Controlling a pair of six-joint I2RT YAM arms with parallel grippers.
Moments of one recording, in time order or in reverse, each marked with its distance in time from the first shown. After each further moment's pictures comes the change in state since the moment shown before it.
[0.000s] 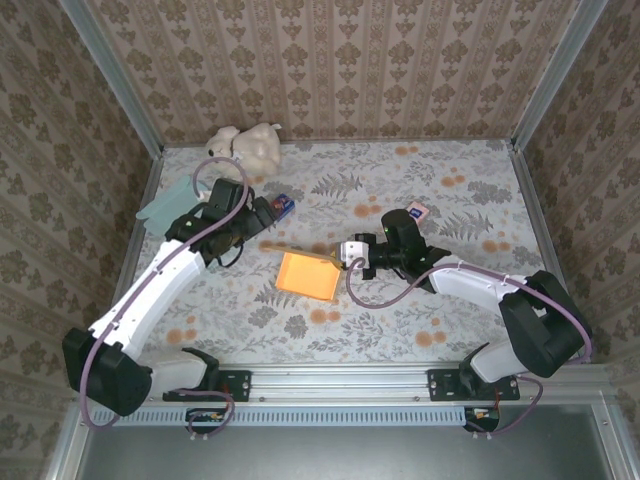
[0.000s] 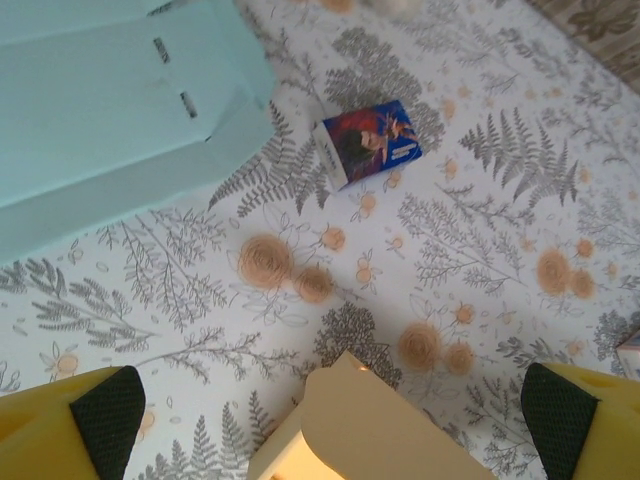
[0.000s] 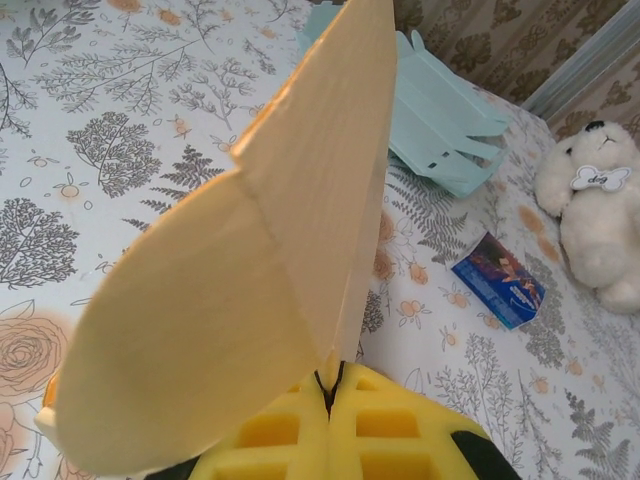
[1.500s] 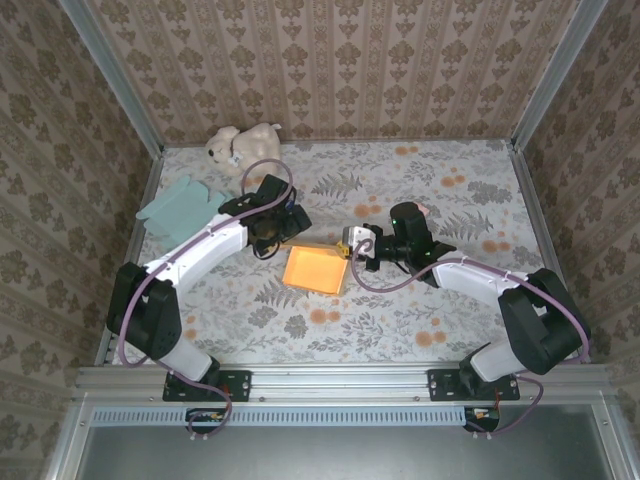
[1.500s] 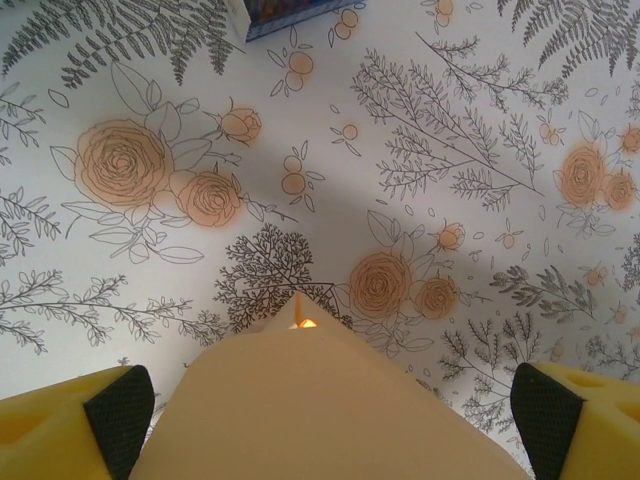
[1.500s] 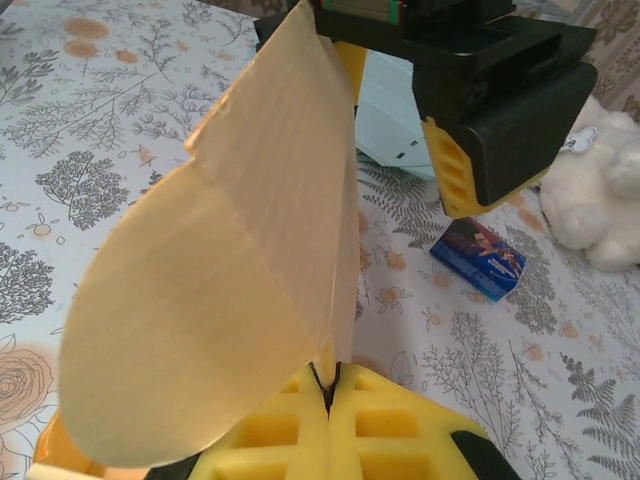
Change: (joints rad) left arm -0.108 0.324 0.064 0.100 0.147 -0.092; right arm -0.073 0.015 0.009 0.052 -0.055 0.147
